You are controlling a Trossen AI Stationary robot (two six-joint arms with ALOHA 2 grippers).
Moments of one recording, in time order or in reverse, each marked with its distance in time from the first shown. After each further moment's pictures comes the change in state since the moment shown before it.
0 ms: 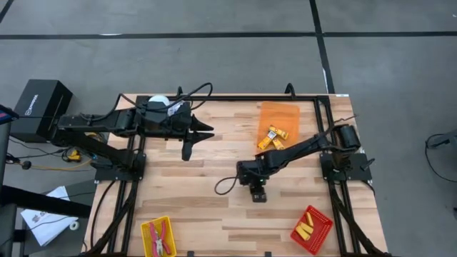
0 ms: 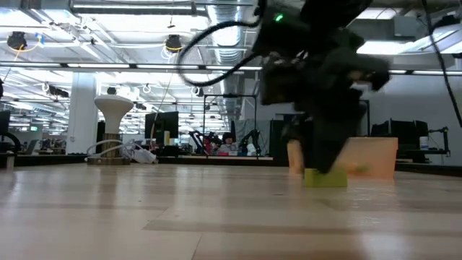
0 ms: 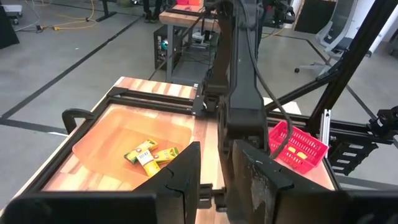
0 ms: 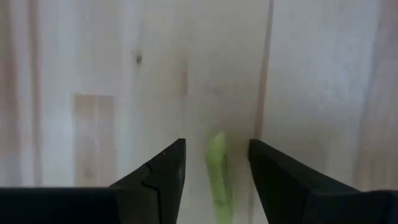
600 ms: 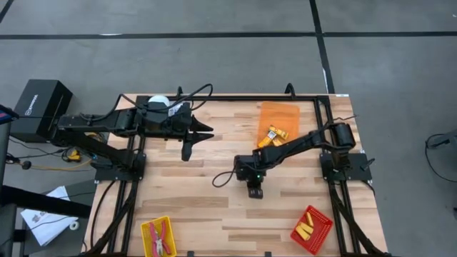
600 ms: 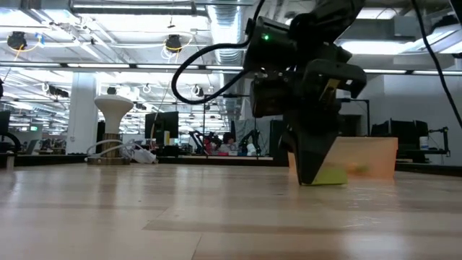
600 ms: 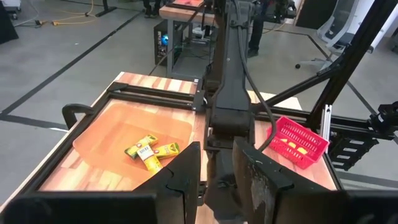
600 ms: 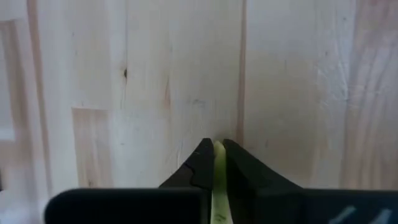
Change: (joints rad) left arm 0.000 0.000 0.000 -0.021 0.000 -0.003; right arm -0.076 0.072 -0.001 0.025 -0.072 0.009
